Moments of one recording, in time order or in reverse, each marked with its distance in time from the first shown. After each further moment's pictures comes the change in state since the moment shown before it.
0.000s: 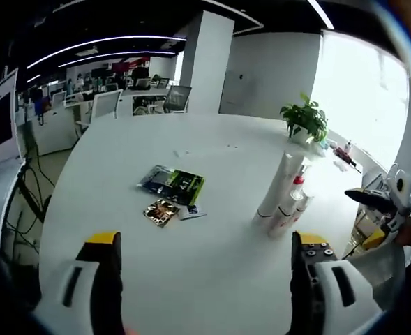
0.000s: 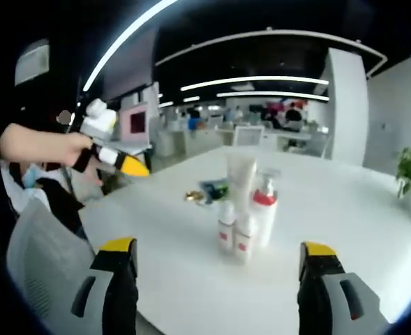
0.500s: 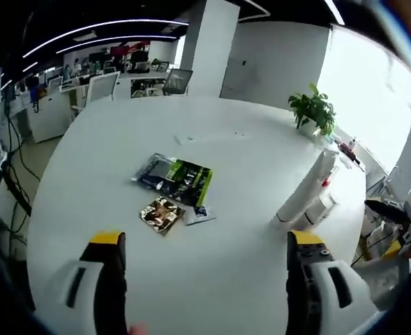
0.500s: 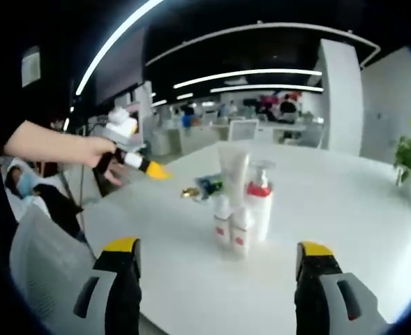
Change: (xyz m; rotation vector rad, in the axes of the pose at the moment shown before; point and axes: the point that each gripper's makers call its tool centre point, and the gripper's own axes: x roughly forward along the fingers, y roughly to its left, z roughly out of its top) left arm 0.067 0.031 0.000 -0.073 0.107 -0.009; right arm 0.000 -0.006 -0.007 0.054 0.026 -0.018
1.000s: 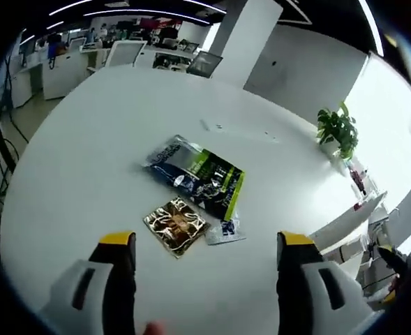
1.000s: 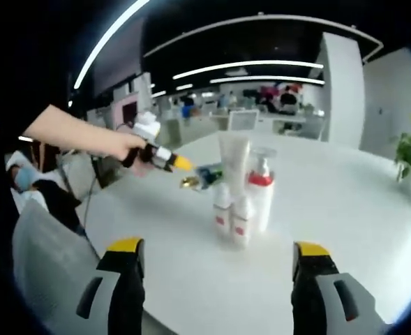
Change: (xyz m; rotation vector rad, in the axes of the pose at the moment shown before) left arm 0.074 0.045 0.007 -0.204 0.043 0.020; right arm 0.004 -0.001 -0.013 0.004 0.072 -0.006
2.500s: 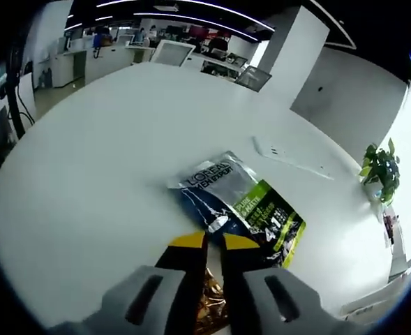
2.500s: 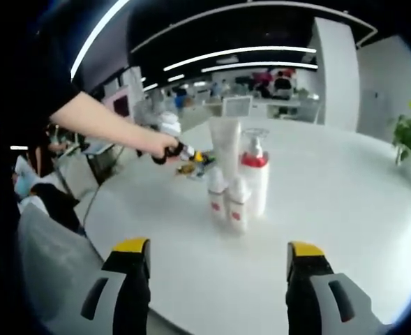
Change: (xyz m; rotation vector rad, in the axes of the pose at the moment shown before) left arm 0.094 0.052 0.035 -0.159 -0.100 0.235; right arm 0.004 -0.003 -0.015 0.051 0.075 -0.008
